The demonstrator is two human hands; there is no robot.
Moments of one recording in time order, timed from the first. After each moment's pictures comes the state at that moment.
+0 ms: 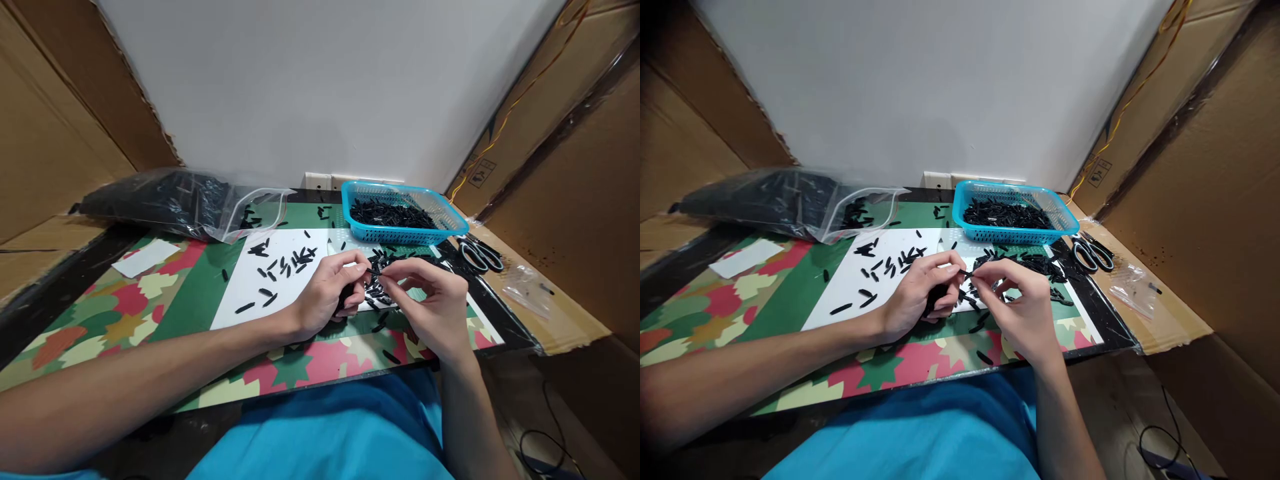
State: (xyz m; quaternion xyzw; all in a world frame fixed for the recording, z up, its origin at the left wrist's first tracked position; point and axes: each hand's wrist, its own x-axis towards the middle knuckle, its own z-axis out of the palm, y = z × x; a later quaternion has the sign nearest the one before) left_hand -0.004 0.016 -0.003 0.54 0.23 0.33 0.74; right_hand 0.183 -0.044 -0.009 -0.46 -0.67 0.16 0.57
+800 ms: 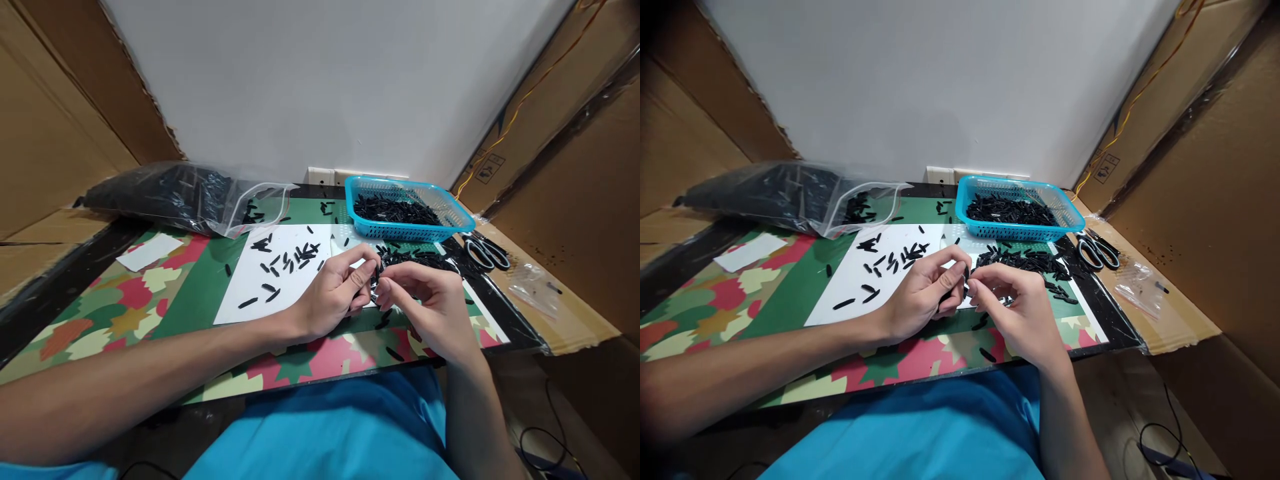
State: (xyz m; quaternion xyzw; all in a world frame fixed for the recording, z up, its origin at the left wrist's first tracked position) left_hand -0.004 0.013 -0.008 0.64 0.20 0.36 0.65; right_hand 0.179 -0.051 0.000 -0.44 -0.64 0.35 0.52
